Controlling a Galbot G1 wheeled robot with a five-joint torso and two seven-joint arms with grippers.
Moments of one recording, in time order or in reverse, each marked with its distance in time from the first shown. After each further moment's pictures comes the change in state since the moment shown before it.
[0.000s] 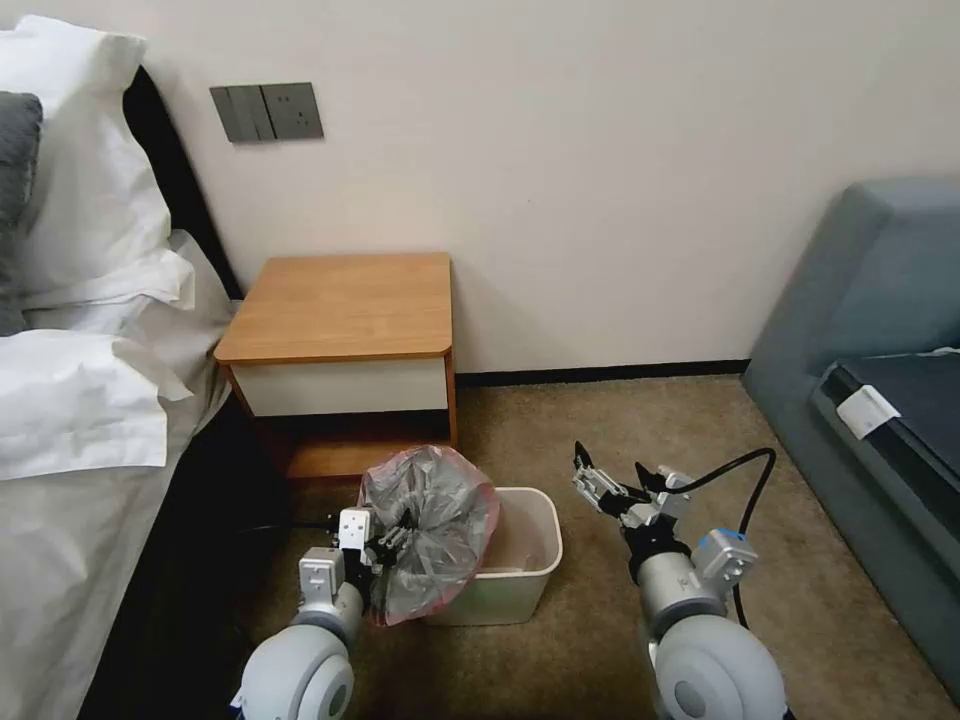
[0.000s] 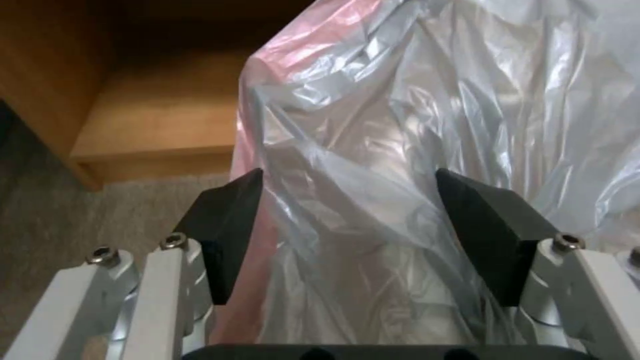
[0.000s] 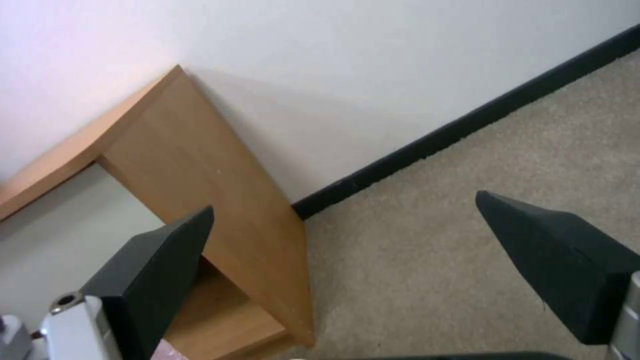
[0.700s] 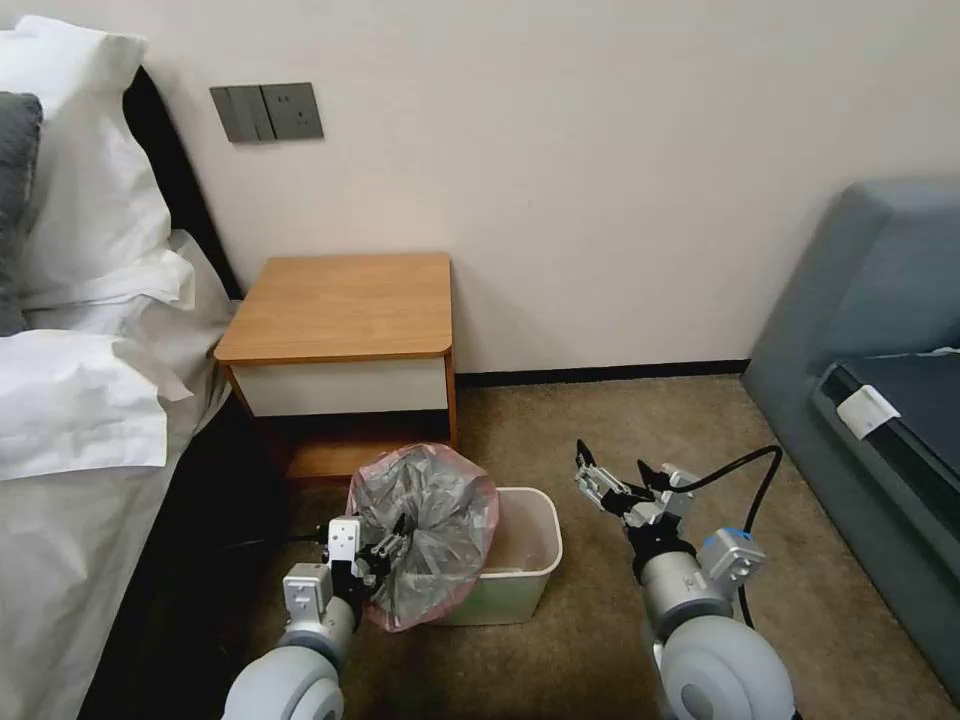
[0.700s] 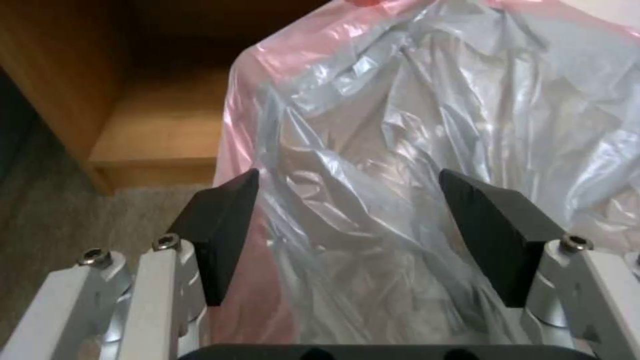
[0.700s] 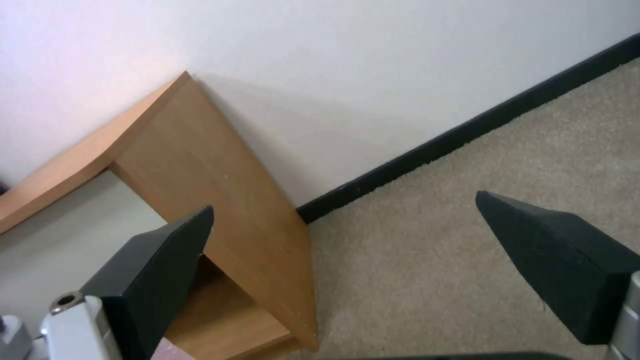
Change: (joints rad) left arm 0.064 -0.001 -0.033 -0.053 -0.004 -0.058 0.001; right arm -0.004 -0.012 0.002 0.026 0.007 -0.004 0.007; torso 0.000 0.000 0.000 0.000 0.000
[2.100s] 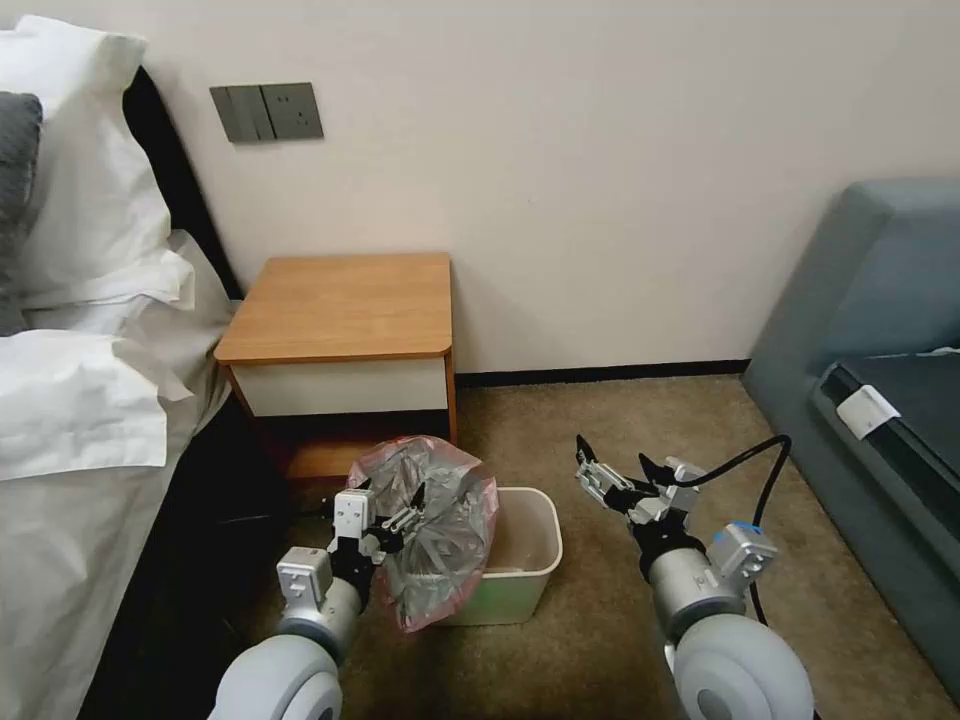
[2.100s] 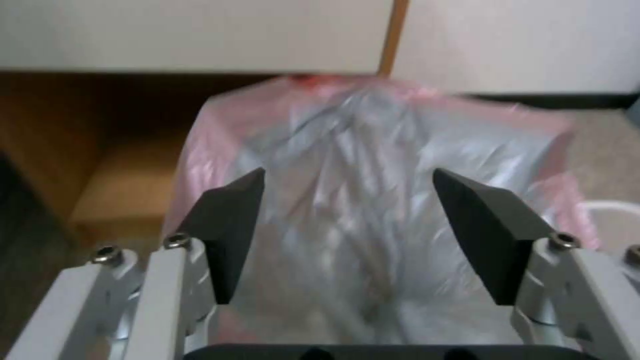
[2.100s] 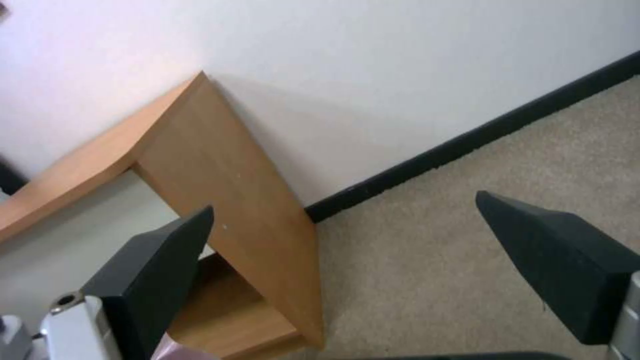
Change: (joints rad) left arm 0.019 0.002 0.004 -0.124 -0.001 0.023 -0.004; right arm 0.001 -0.039 0.004 0.044 0.022 -0.031 0.008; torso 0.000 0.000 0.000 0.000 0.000
